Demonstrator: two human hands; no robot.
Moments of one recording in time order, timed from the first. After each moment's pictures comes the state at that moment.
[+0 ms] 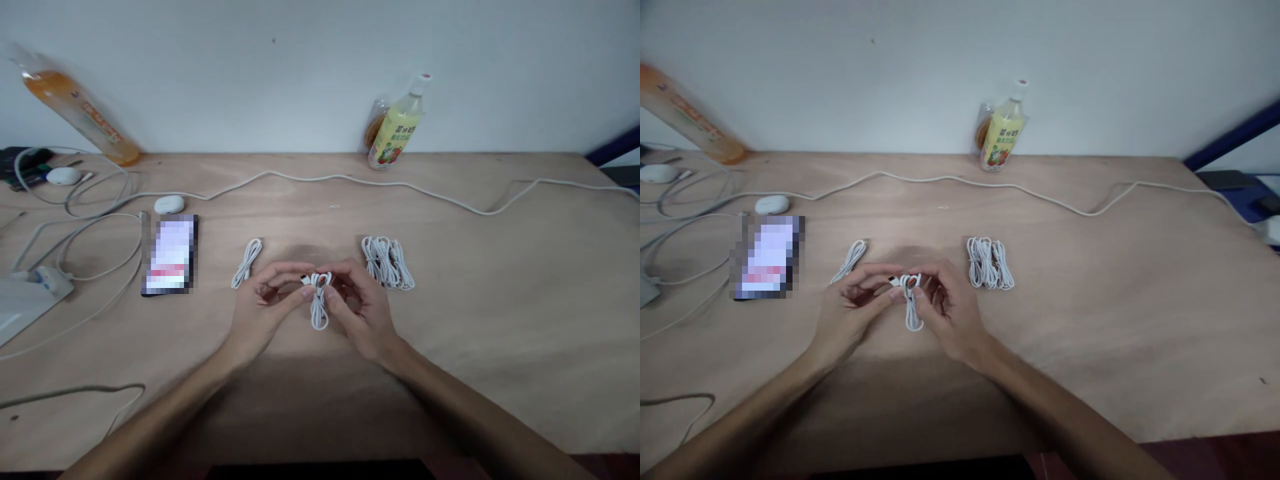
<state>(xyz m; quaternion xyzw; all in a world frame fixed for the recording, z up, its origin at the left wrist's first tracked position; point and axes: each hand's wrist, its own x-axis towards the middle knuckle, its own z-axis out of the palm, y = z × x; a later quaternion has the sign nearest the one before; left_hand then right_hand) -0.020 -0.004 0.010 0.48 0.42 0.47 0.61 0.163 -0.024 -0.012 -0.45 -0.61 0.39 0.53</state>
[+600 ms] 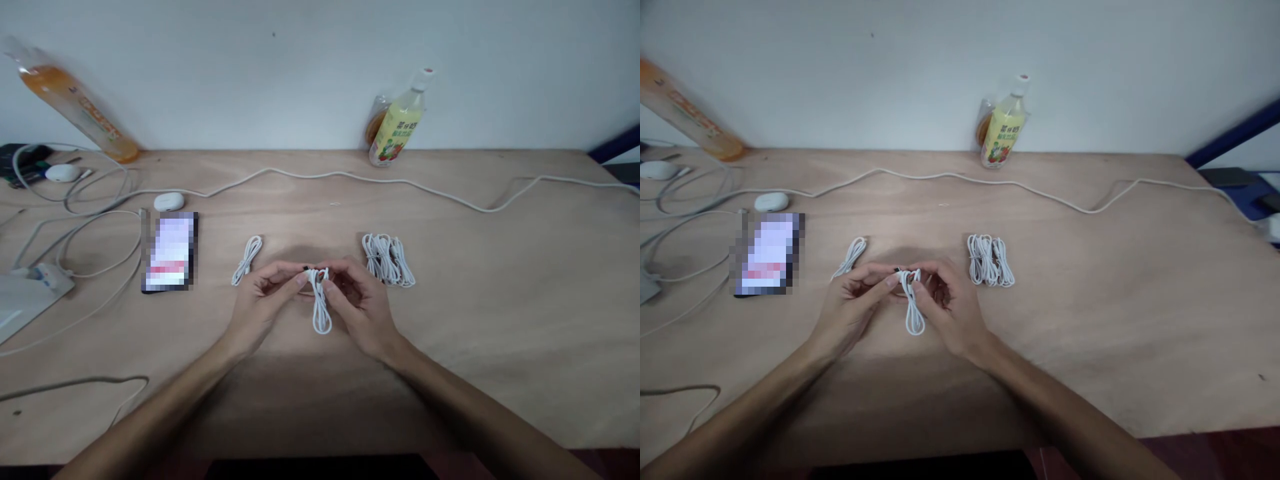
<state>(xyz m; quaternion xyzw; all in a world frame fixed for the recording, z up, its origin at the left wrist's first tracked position) -0.022 -0.001 0.000 0.42 0.42 0.46 0.66 0.160 -0.022 -0.018 -0.47 -0.57 0.43 0.53</state>
